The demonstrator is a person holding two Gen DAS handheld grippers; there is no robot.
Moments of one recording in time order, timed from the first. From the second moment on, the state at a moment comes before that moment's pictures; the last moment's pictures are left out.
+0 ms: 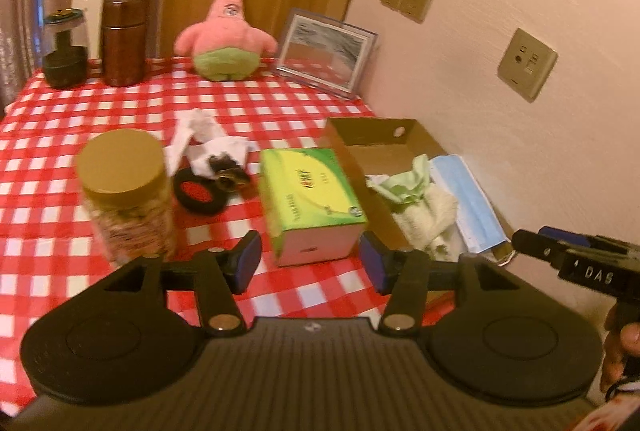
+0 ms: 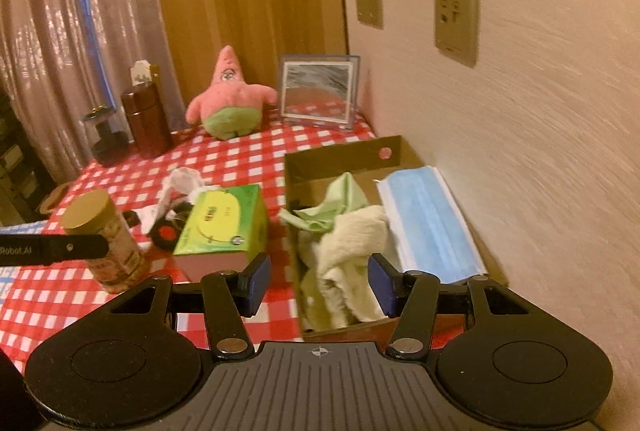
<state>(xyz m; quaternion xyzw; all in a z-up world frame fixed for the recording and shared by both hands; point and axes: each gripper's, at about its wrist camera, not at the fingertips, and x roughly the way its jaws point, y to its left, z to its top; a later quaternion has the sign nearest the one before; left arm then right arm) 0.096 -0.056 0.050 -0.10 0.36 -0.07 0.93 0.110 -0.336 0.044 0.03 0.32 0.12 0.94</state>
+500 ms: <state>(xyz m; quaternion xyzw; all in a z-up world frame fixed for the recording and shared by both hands) 0.066 -0.005 0.051 -0.09 0.36 -0.01 0.93 0.100 -0.301 0.060 0.02 0.31 0.15 0.94</state>
